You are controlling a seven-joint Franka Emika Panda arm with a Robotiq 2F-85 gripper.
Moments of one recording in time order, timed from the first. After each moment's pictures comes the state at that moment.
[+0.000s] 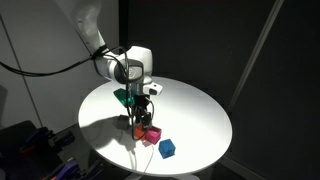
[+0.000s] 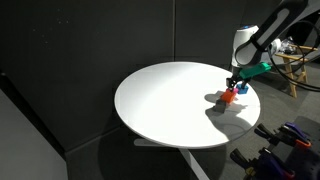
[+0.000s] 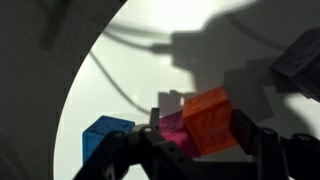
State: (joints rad) arm -0.05 0.35 -0.27 -2.32 -0.18 2.61 0.27
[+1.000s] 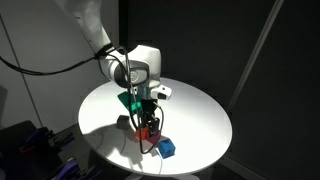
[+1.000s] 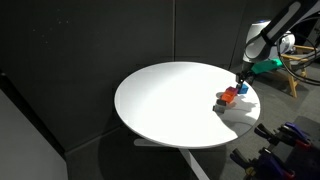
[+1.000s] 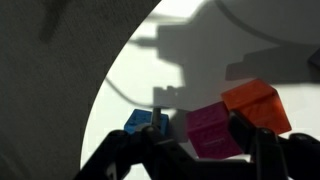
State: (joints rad) arm -0.17 0.31 -0.27 -2.35 -0.13 2.65 0.11
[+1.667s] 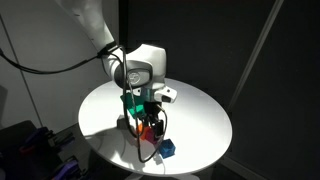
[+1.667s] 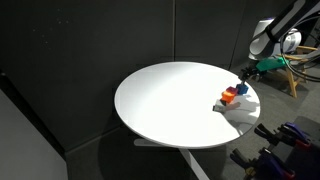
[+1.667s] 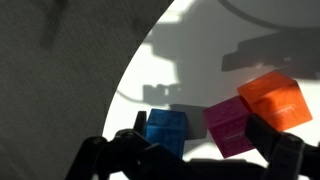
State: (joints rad) arm -0.22 0.29 -0.27 -2.36 -0.09 2.65 0.08
